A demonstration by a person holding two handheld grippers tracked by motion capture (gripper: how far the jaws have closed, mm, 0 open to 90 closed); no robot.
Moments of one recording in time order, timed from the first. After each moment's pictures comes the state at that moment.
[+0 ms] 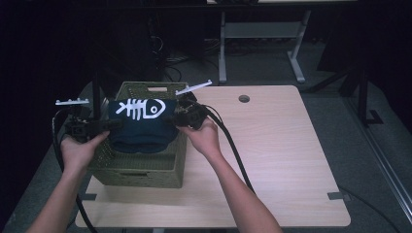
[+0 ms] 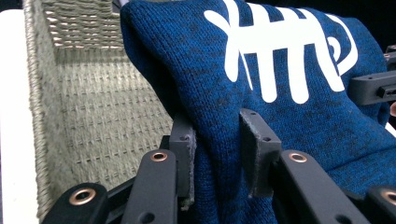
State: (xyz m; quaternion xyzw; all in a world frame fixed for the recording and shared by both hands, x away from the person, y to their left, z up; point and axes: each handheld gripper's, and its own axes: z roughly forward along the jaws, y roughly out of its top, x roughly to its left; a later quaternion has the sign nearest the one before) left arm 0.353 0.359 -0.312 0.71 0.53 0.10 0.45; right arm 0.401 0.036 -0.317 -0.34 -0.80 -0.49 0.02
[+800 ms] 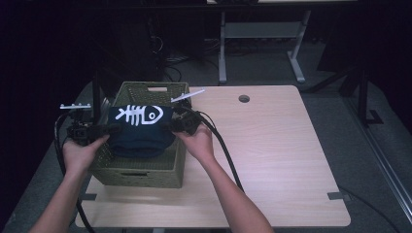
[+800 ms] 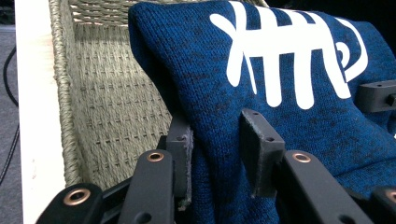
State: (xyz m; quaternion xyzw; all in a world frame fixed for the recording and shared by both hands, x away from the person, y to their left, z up) left arm 0.360 0.367 -0.333 0.71 0.55 0.10 0.42; right arm 0.404 0.051 -0.344 -0.35 -0.81 -0.47 0.02
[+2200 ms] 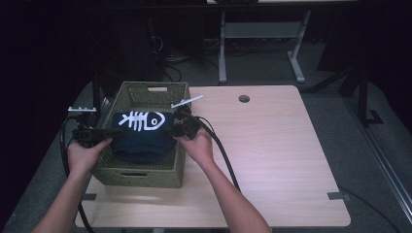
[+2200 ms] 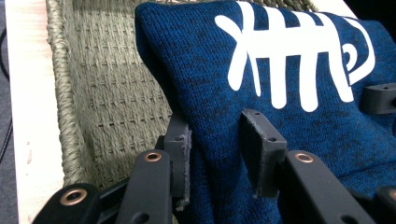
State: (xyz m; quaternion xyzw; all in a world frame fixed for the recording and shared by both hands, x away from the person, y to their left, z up) left arm 0.371 0.370 -0.356 0.72 0.56 0.07 0.40; right arm 0.407 0.055 -0.367 -0.37 -0.81 -0.45 0.03
